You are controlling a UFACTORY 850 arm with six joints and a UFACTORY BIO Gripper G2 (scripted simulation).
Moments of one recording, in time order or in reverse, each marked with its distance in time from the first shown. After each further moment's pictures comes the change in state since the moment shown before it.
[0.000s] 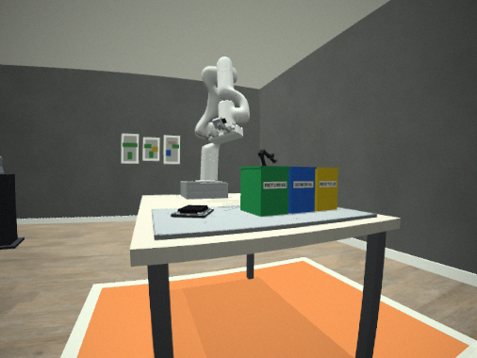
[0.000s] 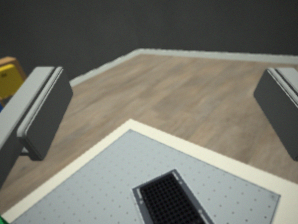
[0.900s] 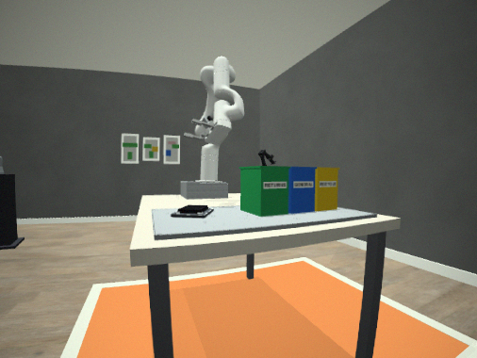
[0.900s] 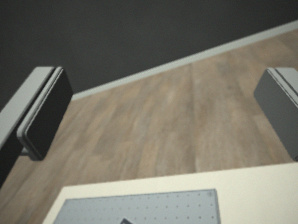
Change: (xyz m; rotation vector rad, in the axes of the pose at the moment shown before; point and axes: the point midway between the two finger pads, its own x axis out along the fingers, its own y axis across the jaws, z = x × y) arm 0.001 -0.099 0.034 0.101 -0.152 -0.547
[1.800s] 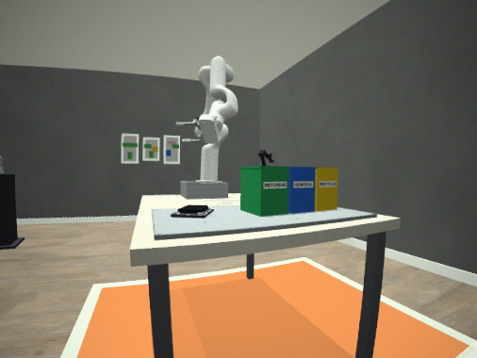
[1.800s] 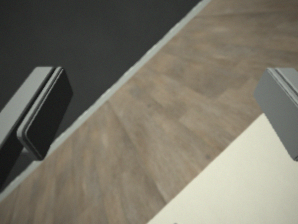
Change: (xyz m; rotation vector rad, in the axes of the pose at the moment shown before) arm 0.015 -0.099 0.038 0.133 -0.173 -0.599
